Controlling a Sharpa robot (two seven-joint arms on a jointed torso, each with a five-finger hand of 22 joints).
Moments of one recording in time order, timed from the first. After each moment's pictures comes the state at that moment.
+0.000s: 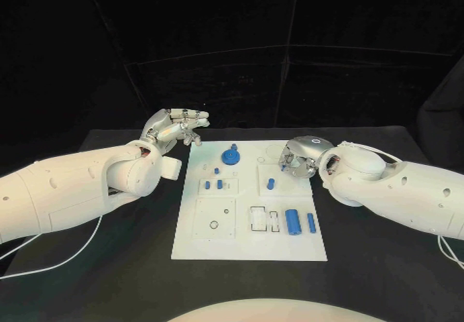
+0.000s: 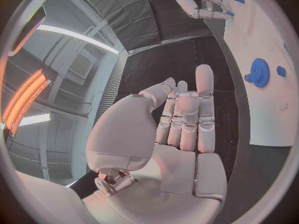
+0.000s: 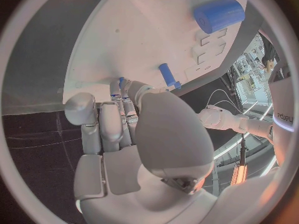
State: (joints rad) left arm 1.28 -0.80 -0.18 1.40 0.05 -0.28 0.52; left_hand 1.27 -0.06 0.47 -0.13 0.05 1.03 0.16 0.17 0.07 1.11 0.08 0.33 0.08 1.29 0.00 1.12 0.68 0.18 1.22 0.10 0.72 0.59; right arm 1.16 -0.78 -0.03 1.45 -1.67 -0.21 -0.23; right_hand 1.48 -0.13 0.50 0.11 0.14 1.11 0.14 0.07 0.07 1.20 0.07 0.11 0.07 1.46 -0.01 1.26 1.14 0.12 1.33 0.09 1.22 0.93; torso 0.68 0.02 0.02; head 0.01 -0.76
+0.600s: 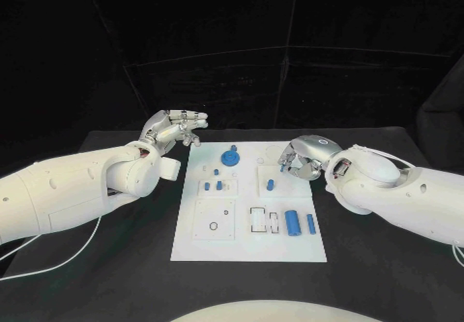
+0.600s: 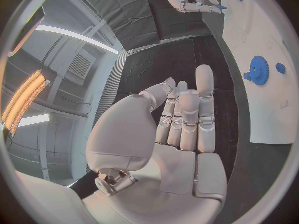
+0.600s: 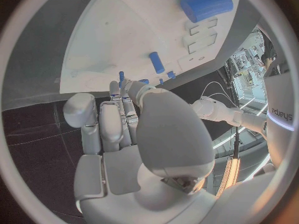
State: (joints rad) left arm 1.28 -0.80 -0.18 1.39 0.05 -0.28 0.51; left_hand 1.27 -0.06 0.47 -0.13 0.05 1.03 0.16 0.17 0.07 1.11 0.09 0.33 0.08 1.28 0.00 1.11 0.67 0.18 1.21 0.10 0.72 0.59; right arm 1.16 -0.86 -0.03 1.58 -1.65 -0.30 -0.23; right_hand 1.46 -0.13 0.51 0.10 0.14 1.12 0.15 0.07 0.07 1.21 0.07 0.11 0.07 1.46 -0.01 1.27 1.14 0.12 1.33 0.09 1.23 0.95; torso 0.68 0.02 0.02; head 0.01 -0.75
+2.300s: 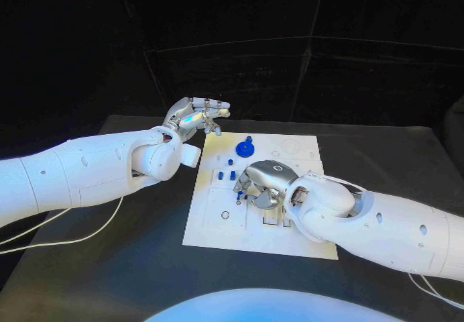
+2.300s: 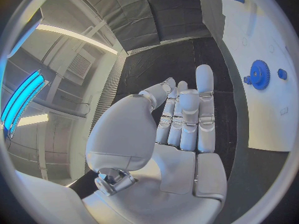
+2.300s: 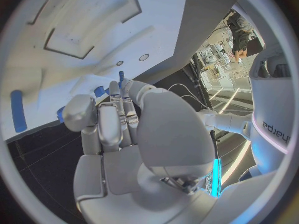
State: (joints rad) left arm 1.28 -0.78 -0.18 1.38 0.05 -0.28 0.50; left_hand 1.27 -0.06 0.47 -0.13 0.05 1.03 0.16 0.17 0.07 1.10 0.09 0.33 0.08 1.28 0.01 1.11 0.66 0.18 1.21 0.10 0.71 0.58; right arm 1.05 -0.62 -0.04 1.63 -1.68 -0.29 -0.19; right_hand 1.45 -0.13 0.53 0.09 0.14 1.12 0.15 0.07 0.07 1.21 0.07 0.11 0.07 1.46 -0.01 1.27 1.14 0.12 1.34 0.09 1.25 0.98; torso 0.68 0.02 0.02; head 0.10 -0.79
